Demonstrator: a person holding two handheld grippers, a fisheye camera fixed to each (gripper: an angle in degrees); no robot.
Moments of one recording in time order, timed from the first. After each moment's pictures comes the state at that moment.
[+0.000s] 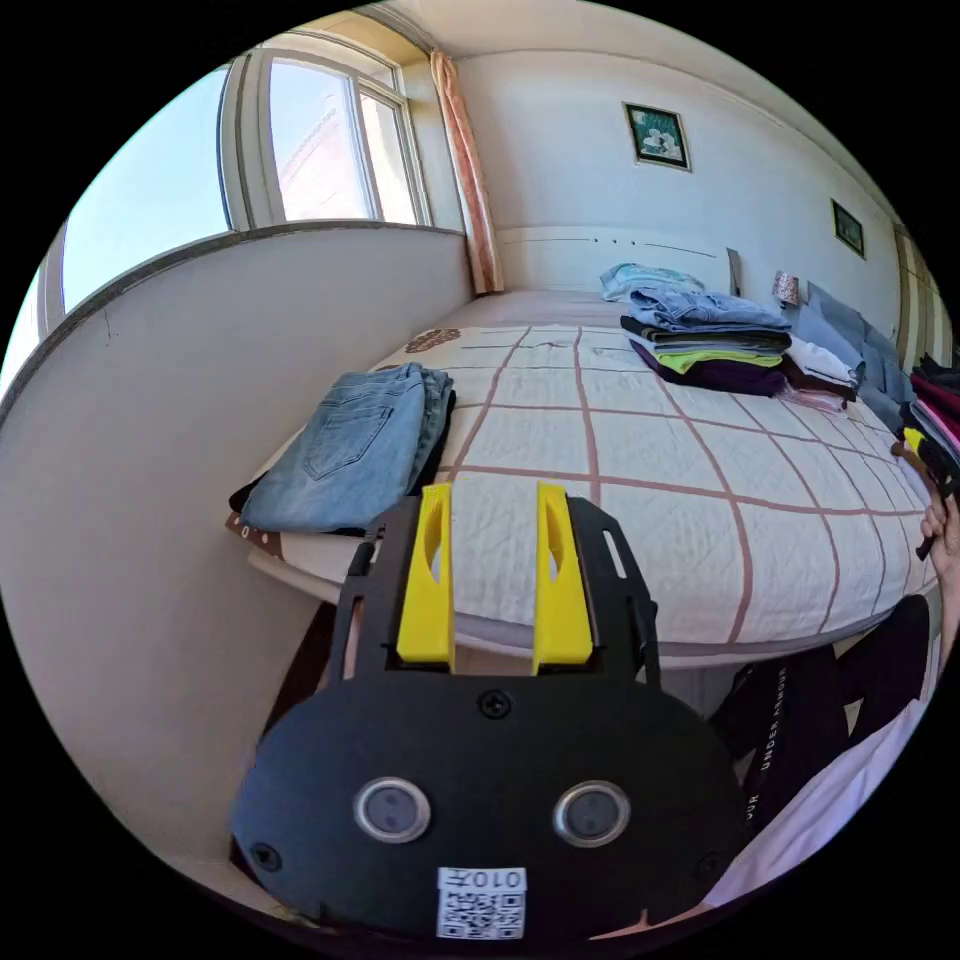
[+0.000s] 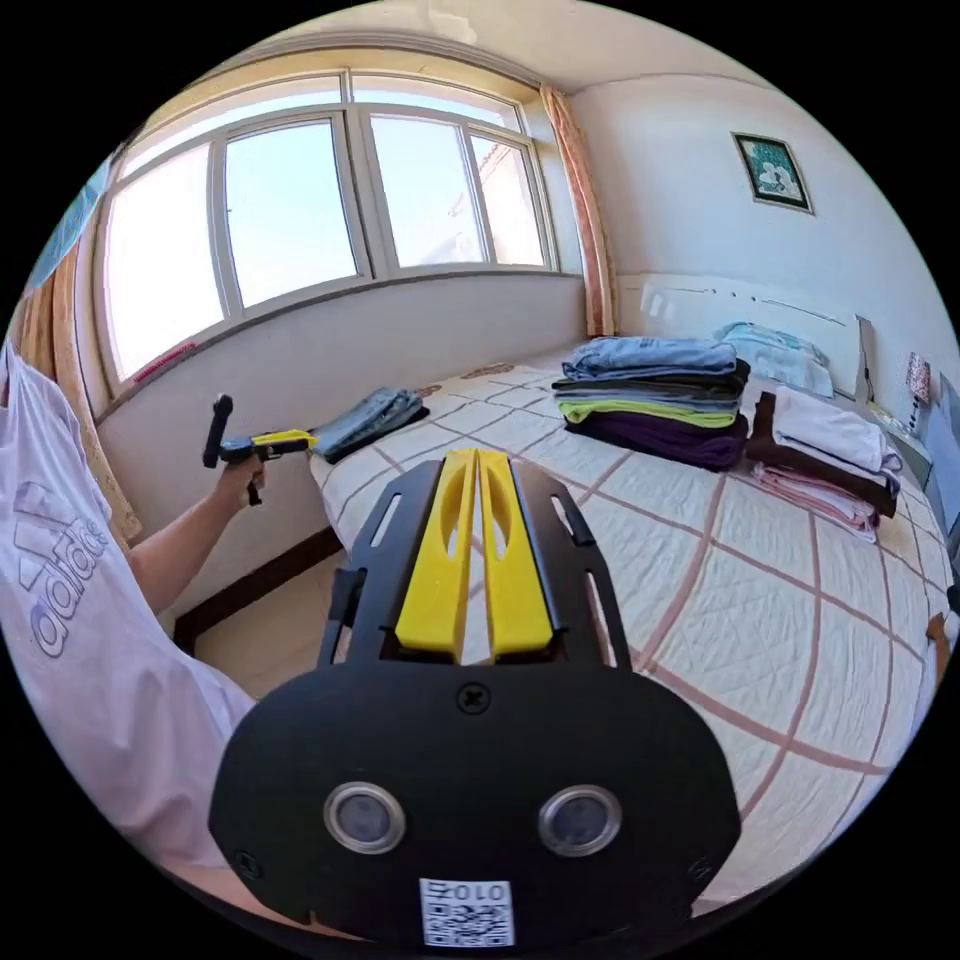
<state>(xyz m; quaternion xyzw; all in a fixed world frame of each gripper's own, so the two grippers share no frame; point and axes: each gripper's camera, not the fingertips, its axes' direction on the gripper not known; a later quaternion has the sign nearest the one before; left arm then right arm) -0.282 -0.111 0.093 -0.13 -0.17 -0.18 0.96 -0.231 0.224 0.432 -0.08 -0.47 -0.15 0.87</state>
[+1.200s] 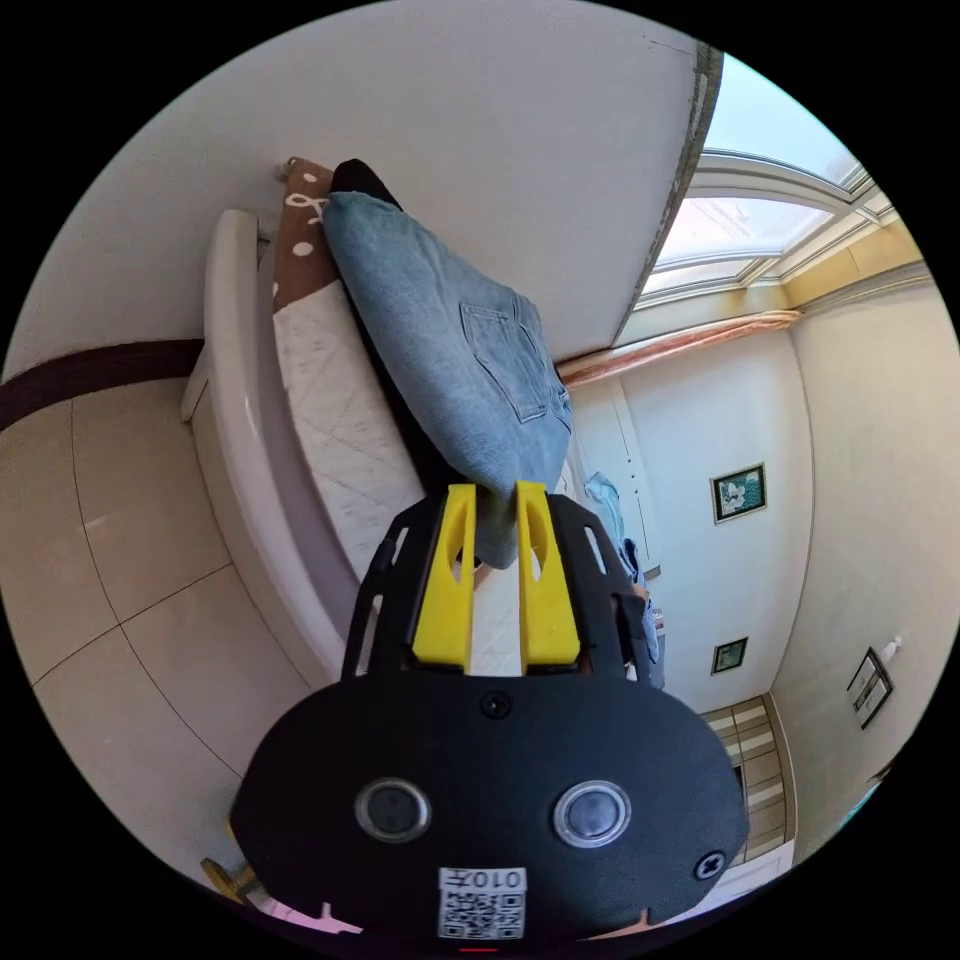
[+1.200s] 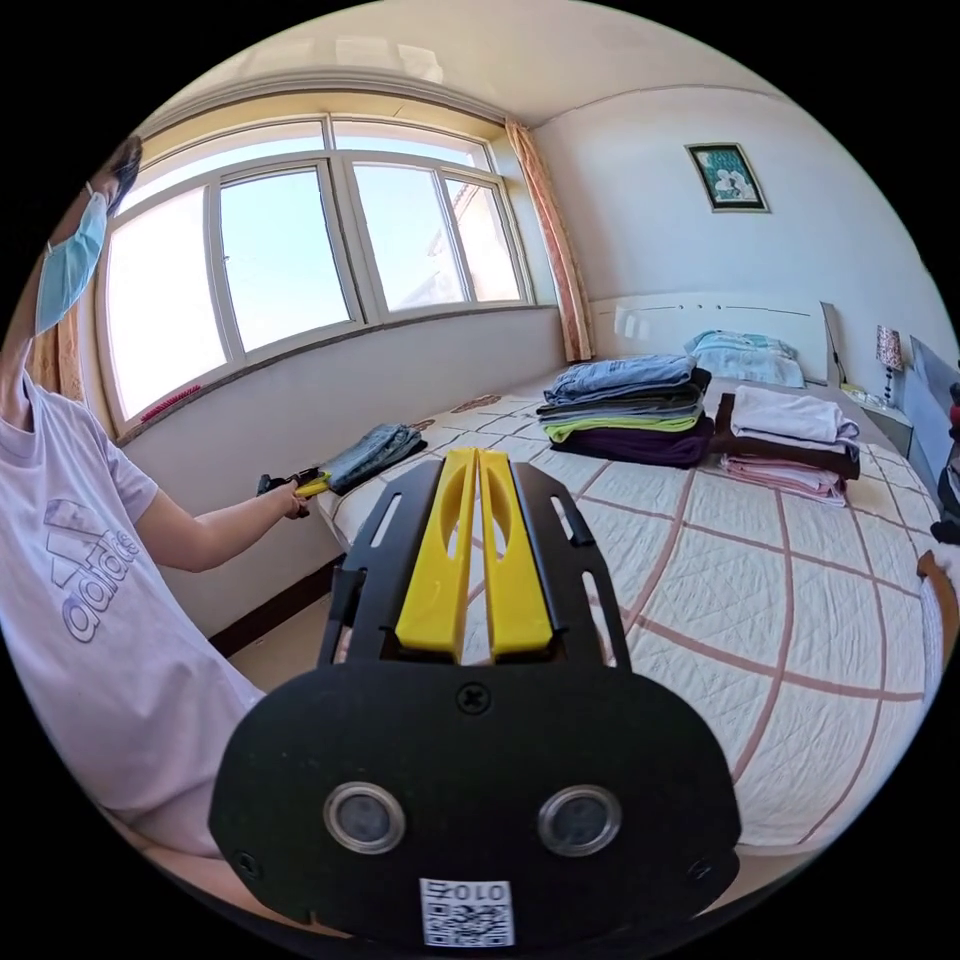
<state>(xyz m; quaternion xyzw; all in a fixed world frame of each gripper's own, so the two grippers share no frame) -0.611 0.036 -0.029 0.05 0.07 -0.68 0.73 -0.182 0.277 0.314 -0.06 -0.45 -0.10 0.88</state>
